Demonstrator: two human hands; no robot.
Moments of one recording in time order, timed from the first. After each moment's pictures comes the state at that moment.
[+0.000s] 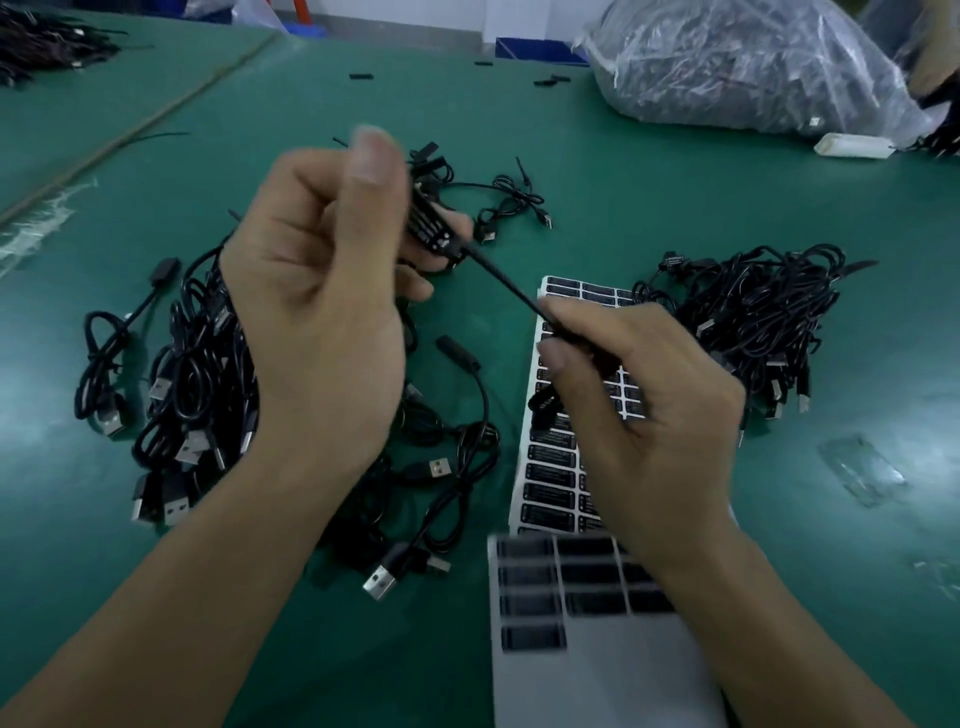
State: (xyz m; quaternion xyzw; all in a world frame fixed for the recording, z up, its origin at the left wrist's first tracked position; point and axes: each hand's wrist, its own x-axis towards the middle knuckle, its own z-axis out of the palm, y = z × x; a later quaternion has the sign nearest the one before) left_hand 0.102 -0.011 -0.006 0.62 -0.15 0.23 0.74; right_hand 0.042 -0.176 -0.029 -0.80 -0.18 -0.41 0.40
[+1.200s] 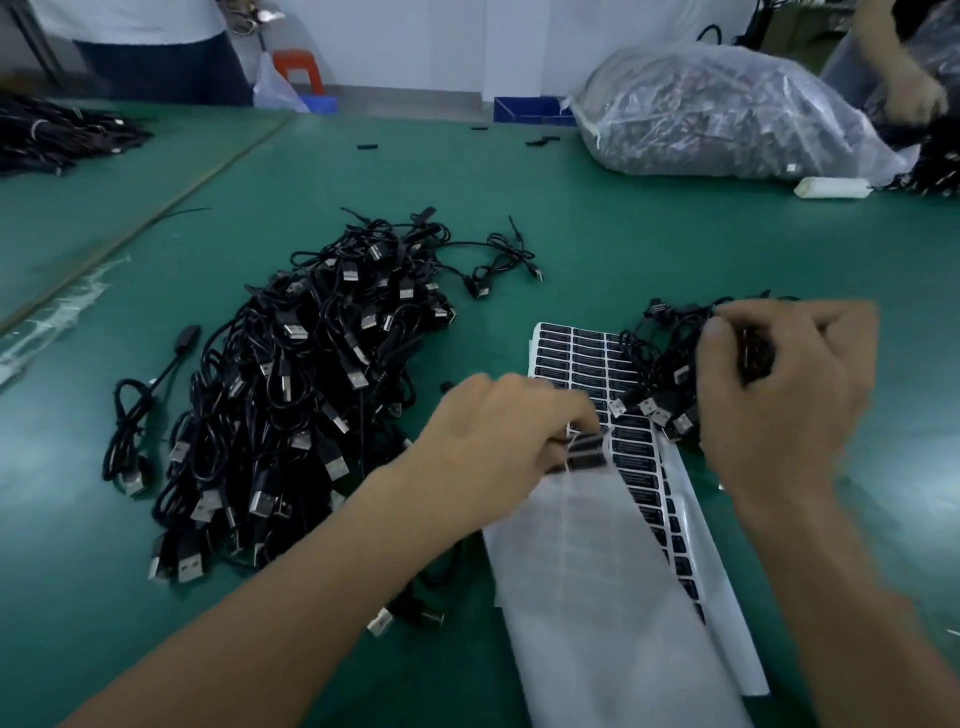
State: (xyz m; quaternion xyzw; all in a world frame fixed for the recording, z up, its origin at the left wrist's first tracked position) left_hand 0.105 -0.066 -0.013 0.93 -0.35 0.00 0.15; right_hand 0.073 -0.259 -0.021 -0.83 0.13 -0.48 0.26
